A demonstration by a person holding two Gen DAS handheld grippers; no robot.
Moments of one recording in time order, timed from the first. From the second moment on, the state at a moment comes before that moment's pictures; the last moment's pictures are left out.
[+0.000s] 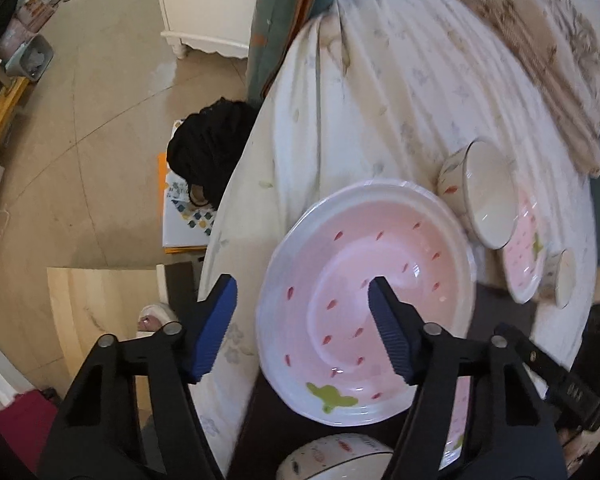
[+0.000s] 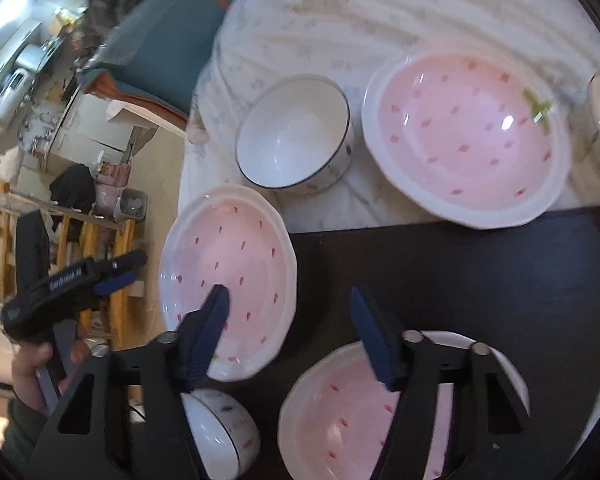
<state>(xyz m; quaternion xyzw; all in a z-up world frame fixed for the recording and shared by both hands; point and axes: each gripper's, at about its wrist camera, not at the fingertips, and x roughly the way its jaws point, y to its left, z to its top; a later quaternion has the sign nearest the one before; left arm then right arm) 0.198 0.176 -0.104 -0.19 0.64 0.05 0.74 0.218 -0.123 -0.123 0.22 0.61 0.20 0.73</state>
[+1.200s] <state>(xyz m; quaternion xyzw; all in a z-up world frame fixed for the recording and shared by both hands) 0.213 0.174 -0.134 -0.15 0.66 0.03 0.74 0.217 -0.086 -0.159 0.19 0.62 0.24 0.72</state>
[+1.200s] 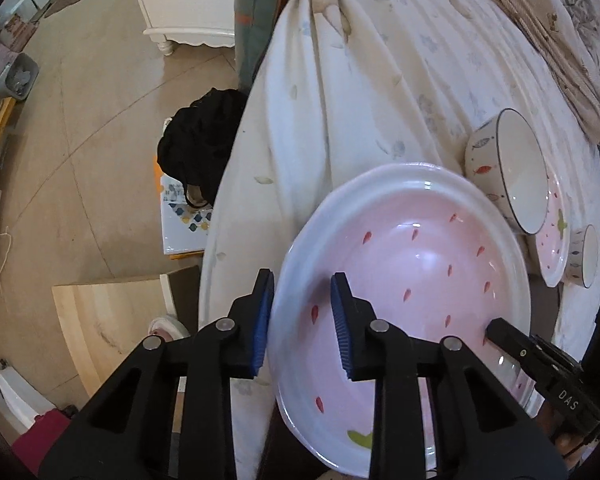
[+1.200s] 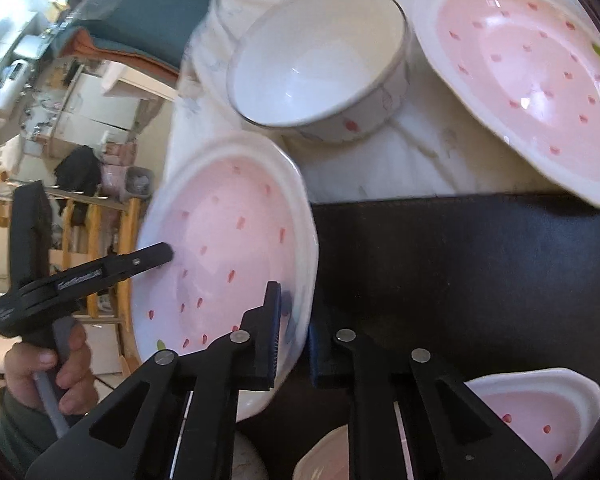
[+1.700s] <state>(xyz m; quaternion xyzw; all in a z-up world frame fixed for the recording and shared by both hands) 0.198 0.150 -0.112 -0.15 0.65 0.00 0.75 0.198 -0.111 -0.138 0.20 0.61 0.22 0.74</state>
